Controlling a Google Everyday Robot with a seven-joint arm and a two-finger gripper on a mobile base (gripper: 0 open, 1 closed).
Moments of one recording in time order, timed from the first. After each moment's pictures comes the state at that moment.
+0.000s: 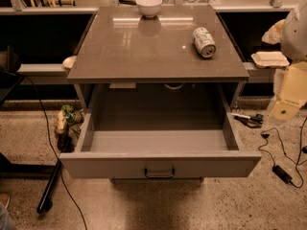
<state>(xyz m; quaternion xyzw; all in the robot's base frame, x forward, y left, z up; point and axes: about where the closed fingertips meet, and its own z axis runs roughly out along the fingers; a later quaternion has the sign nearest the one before) 0.438 -0.216 0.977 -0.60 0.78 -0.04 0.16</state>
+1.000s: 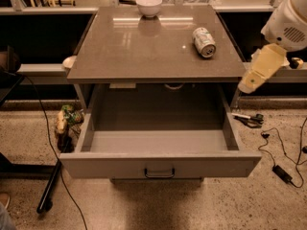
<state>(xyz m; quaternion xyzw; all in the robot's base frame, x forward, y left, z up) 0.530 -0.237 0.952 -0.50 0.84 -0.01 0.21</state>
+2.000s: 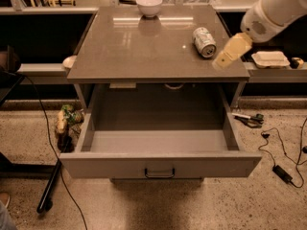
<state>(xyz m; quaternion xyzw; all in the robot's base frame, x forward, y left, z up) 0.637 -0.230 0.927 -0.42 0.86 0.03 0.28</state>
